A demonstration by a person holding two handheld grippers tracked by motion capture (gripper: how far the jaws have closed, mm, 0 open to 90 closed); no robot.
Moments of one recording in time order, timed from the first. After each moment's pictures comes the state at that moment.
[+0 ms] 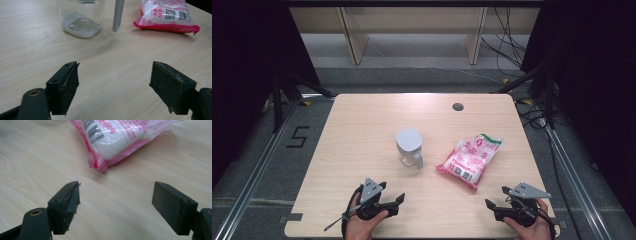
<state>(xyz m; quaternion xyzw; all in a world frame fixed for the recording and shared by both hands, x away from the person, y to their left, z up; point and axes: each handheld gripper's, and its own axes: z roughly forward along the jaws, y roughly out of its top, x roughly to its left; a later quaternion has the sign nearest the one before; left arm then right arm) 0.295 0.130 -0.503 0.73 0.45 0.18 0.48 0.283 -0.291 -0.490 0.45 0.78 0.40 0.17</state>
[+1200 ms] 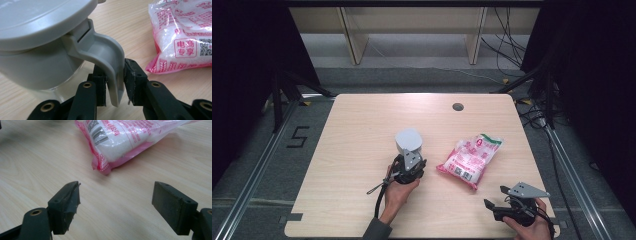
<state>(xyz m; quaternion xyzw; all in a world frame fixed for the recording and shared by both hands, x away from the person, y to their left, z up) 0.380 0.054 -0.499 0.76 0.40 0.25 0.44 0.287 -0.292 -0.491 0.42 0.79 0.40 0.17</state>
